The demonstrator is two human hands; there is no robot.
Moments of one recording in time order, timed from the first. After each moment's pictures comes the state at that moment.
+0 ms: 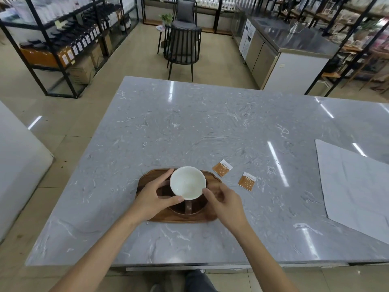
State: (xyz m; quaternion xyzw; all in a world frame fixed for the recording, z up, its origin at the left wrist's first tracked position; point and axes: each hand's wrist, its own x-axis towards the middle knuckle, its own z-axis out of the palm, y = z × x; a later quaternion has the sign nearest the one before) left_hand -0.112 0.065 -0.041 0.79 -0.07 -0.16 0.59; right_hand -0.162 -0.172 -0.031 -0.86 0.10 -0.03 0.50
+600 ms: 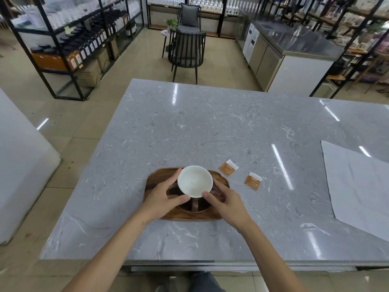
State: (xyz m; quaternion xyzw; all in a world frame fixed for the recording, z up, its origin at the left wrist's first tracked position) left_hand -0.118 0.064 -0.042 0.78 -0.10 -0.18 0.59; right_hand -0.157 -0.171 -0.042 -0.83 0.04 0.06 0.55
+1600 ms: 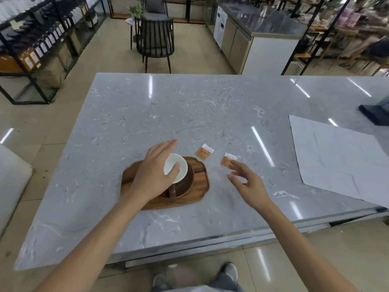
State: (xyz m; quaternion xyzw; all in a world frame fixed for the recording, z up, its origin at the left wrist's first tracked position) left_hand -0.108 0.019 0.003 0.90 -0.24 0.07 0.35; right_hand -0.198 -0.271 -0.035 -0.86 0.11 -0.07 0.49
